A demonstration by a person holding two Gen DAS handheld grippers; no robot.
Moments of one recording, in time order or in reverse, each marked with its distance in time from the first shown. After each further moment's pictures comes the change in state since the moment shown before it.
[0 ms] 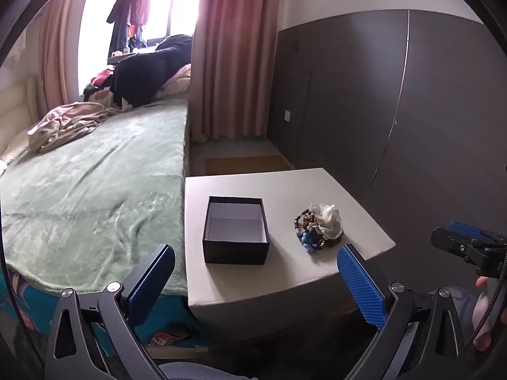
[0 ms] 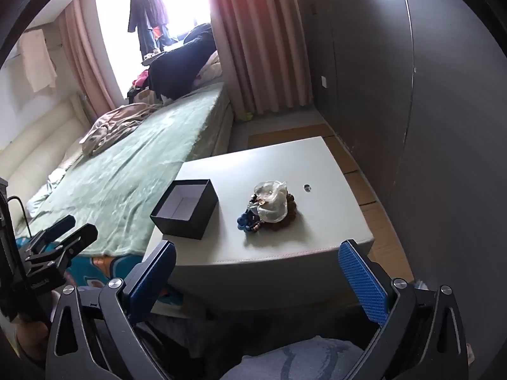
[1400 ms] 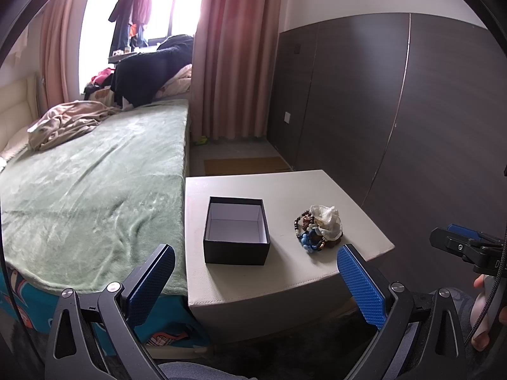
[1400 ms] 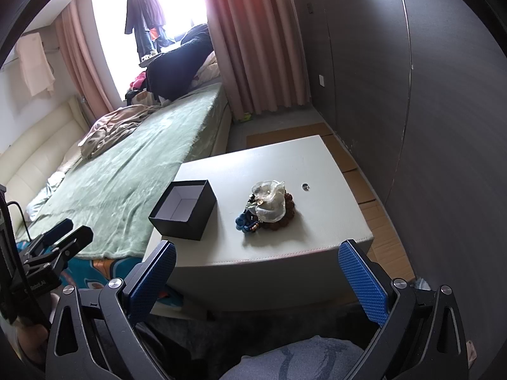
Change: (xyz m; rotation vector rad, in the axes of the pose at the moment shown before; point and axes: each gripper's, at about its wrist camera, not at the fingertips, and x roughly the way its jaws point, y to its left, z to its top) left arm 0.002 -0.002 0.000 0.000 -0.002 0.002; right arm 0.000 -0.002 -0.001 0.009 -0.002 -0.001
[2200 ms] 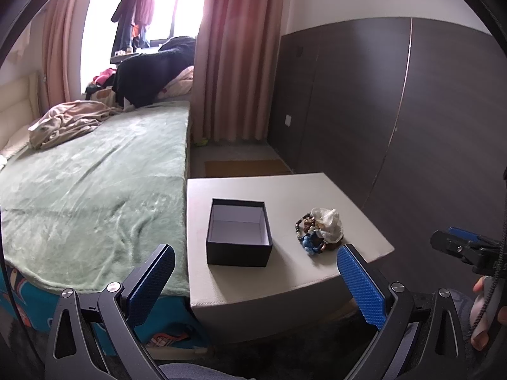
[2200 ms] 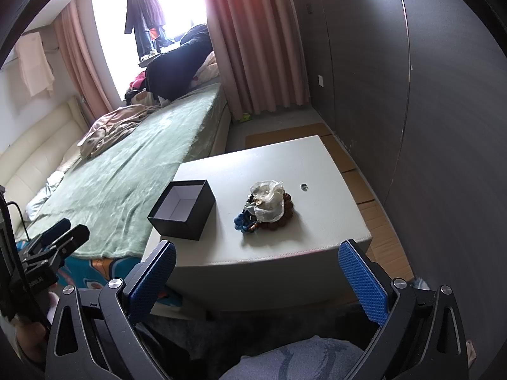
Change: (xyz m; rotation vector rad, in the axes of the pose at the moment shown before) left arm -0.005 0.008 -0.002 -0.023 -0.023 -0.012; right arm 0.000 -0.001 0.000 -0.003 0.000 0.001
